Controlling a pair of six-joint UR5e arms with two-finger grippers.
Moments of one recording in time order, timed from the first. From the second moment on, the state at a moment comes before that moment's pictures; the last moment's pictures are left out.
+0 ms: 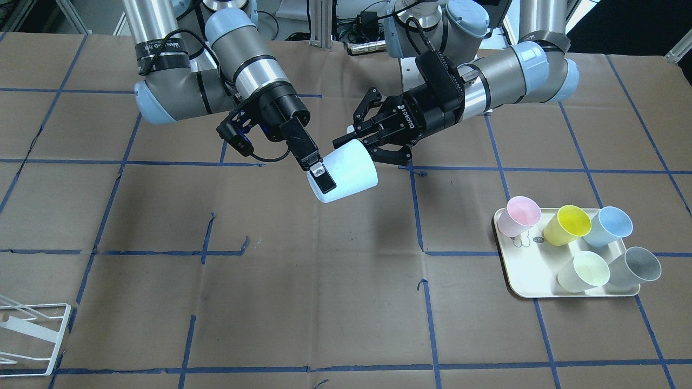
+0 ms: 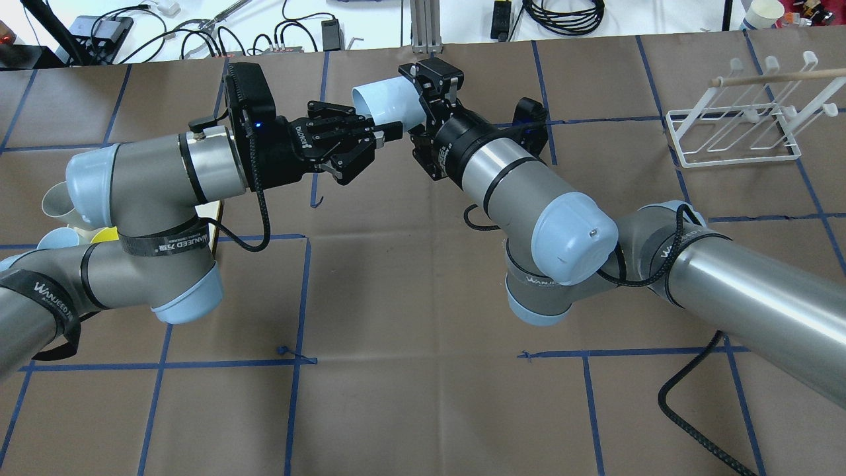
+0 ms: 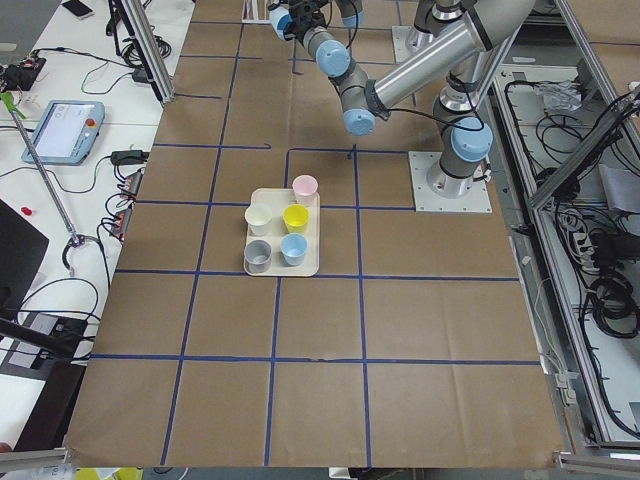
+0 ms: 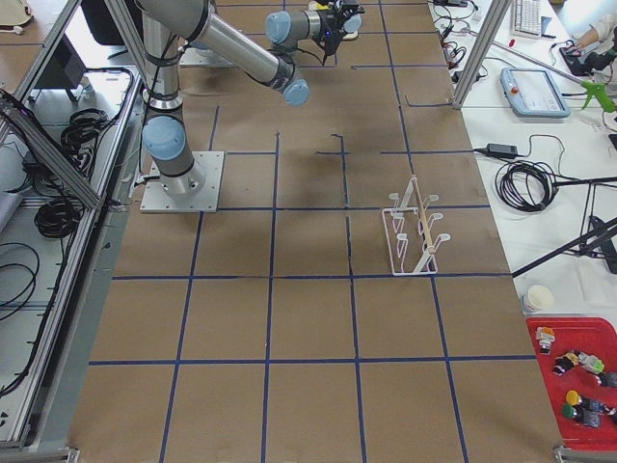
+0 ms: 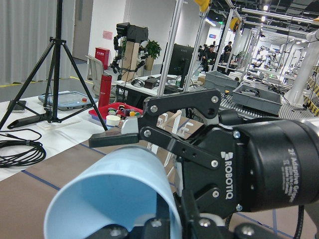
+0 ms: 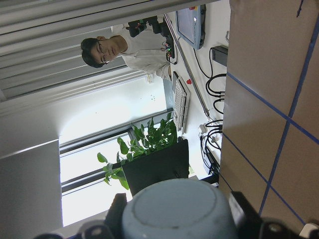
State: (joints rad) left arm -1.47 -1.71 -2.16 0.04 0.34 0.43; right arm 1.87 -1.27 2.05 -3.69 -1.30 1.80
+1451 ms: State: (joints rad) left arm -1.34 -1.69 -2.13 0.05 0.34 0.28; right arm 1.66 -1.27 1.98 -3.58 -1.08 1.57
